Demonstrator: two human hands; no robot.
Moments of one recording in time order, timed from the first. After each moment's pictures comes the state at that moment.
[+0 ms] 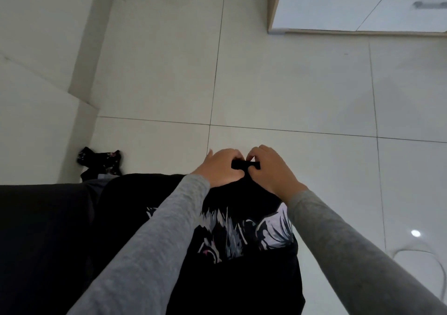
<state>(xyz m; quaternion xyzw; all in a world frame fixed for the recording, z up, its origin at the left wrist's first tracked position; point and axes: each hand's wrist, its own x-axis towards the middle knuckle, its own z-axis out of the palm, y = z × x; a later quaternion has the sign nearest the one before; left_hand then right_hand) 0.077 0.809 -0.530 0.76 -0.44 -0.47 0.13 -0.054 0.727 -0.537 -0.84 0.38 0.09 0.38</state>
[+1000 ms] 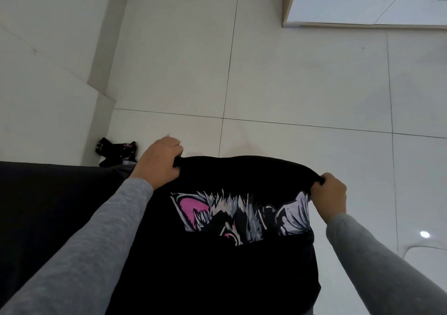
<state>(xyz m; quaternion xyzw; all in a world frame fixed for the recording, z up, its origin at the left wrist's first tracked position) 0.189 0.921 -0.514 0.80 -0.56 -0.20 0.00 -0.137 0.750 -0.565 -0.65 0.69 0.02 0.32</state>
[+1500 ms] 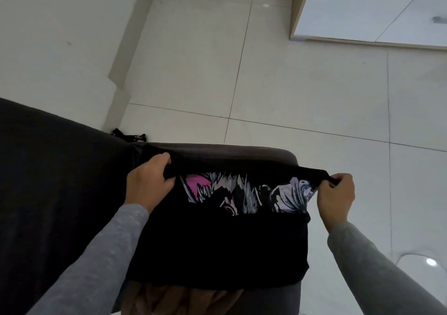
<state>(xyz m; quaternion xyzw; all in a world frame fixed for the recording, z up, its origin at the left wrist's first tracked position) 0.125 1.008 -0.479 0.89 -0.43 -0.05 0.11 -0.156 0.788 -0.536 -0.57 0.70 -0.19 0.38</state>
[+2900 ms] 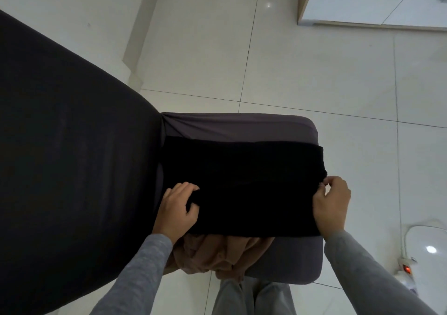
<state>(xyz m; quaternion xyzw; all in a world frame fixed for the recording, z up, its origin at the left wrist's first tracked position) 0.037 1.138 -0.493 0.86 -0.42 -0.20 0.22 -0.192 0.917 -0.525 -0.65 0.66 -0.16 0.34</state>
